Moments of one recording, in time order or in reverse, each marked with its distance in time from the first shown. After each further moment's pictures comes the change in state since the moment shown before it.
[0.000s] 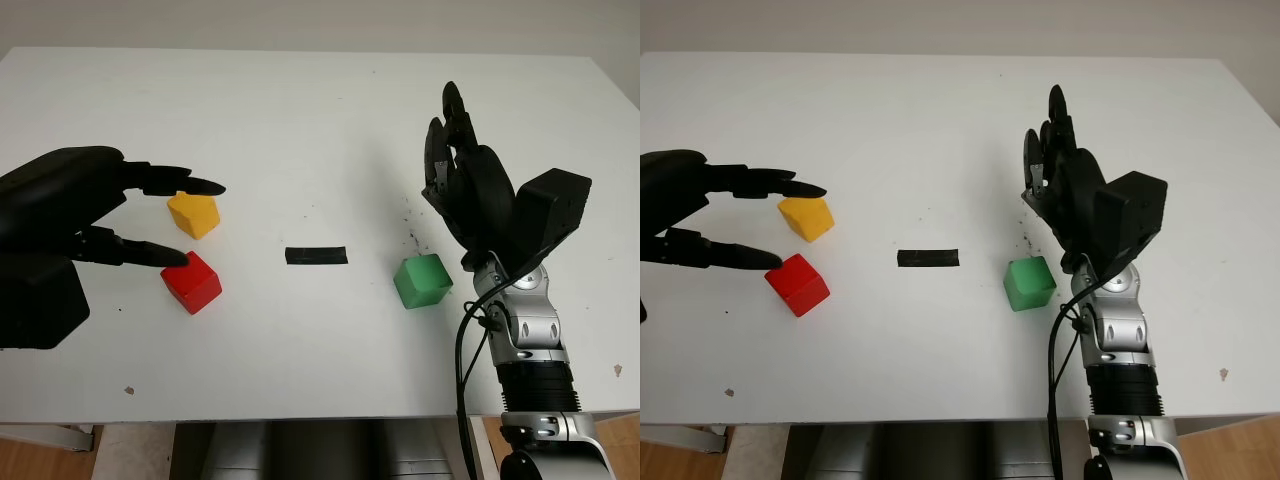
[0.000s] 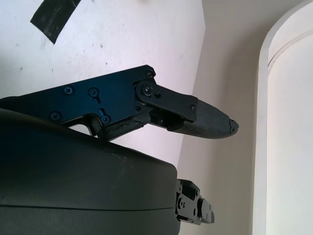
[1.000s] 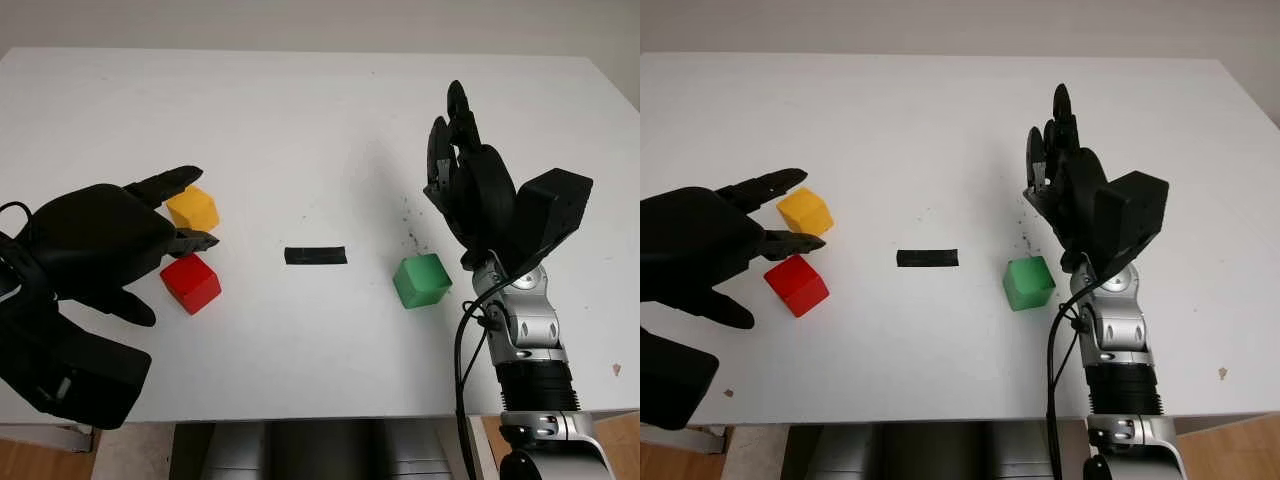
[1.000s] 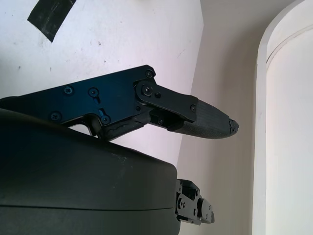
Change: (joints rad) left arm 0.086 0.033 -0.110 -0.109 0.417 -0.120 0.038; right arm -0.001 0.001 0.001 0.001 0.007 0.000 -0.010
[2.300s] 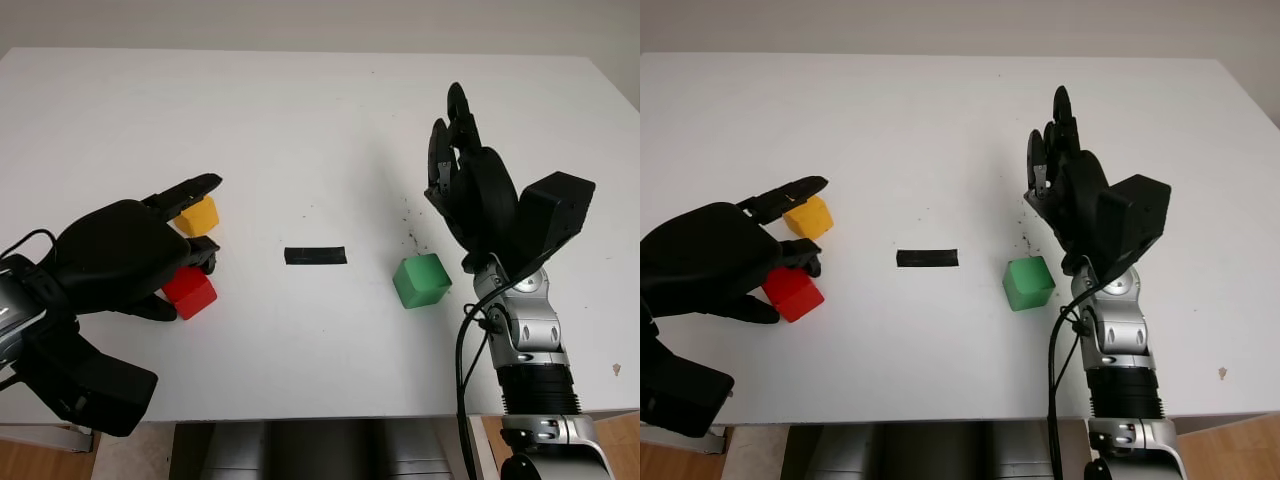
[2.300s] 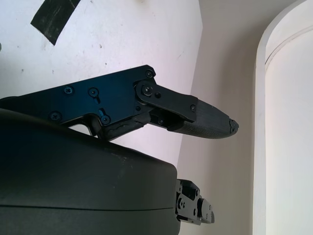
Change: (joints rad) left arm 0.005 -0.037 -0.055 0.128 0.156 -0.151 0.234; right arm 0.014 0.000 0.000 -0.013 0.011 0.001 0.009
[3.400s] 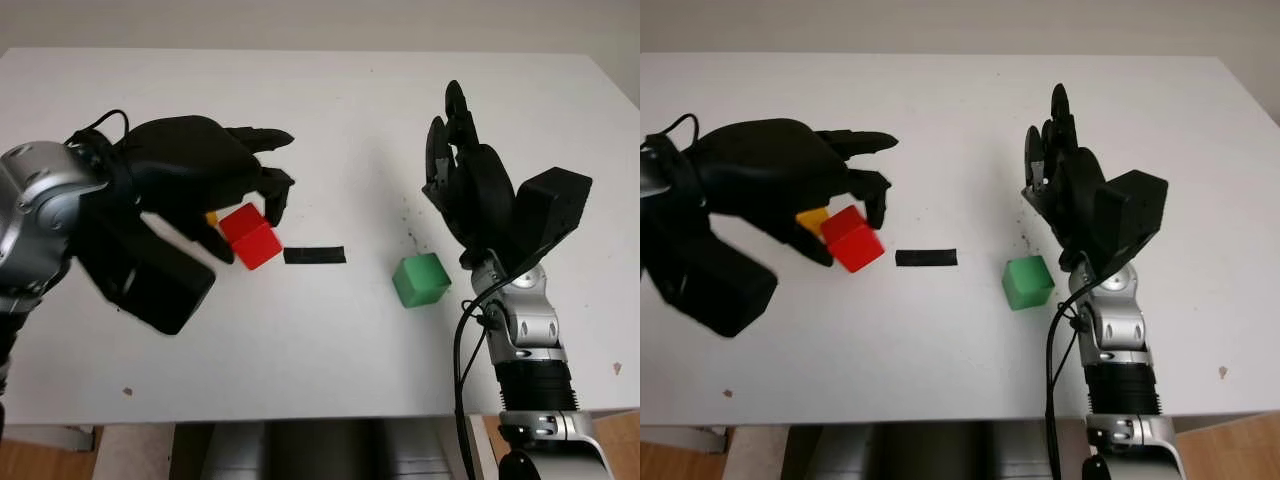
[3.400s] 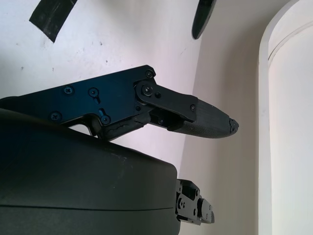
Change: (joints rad) left arm -0.664 -0.234 -0.278 0.256 -0.379 0.143 -0.446; right arm -0.014 0.005 0.004 0.000 -0.006 0.028 -0.014
